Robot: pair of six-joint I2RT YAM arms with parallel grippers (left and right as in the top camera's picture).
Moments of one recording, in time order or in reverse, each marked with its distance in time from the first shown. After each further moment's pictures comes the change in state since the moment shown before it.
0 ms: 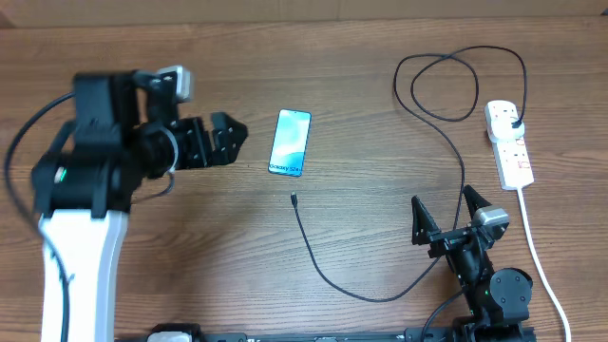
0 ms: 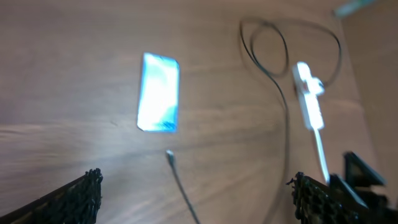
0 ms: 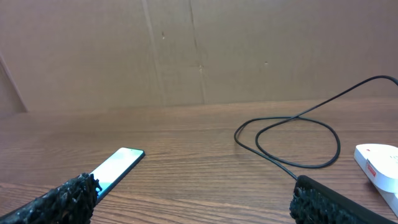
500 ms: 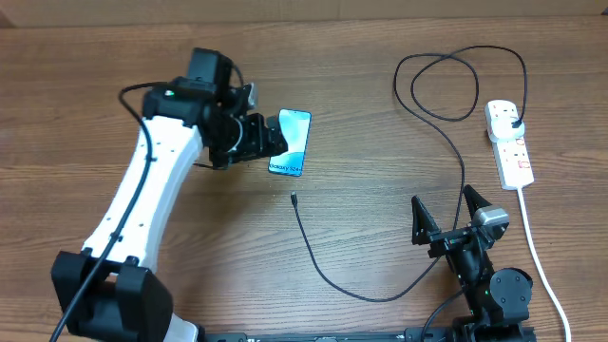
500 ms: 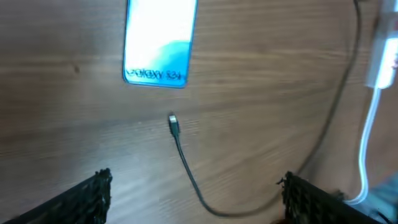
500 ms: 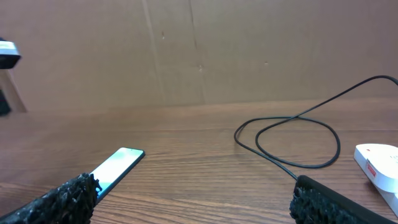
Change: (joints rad) left arm -0.190 0.383 0.000 0.010 -0.105 -0.085; right arm 0.000 0.000 0.000 0.000 0.000 0.000
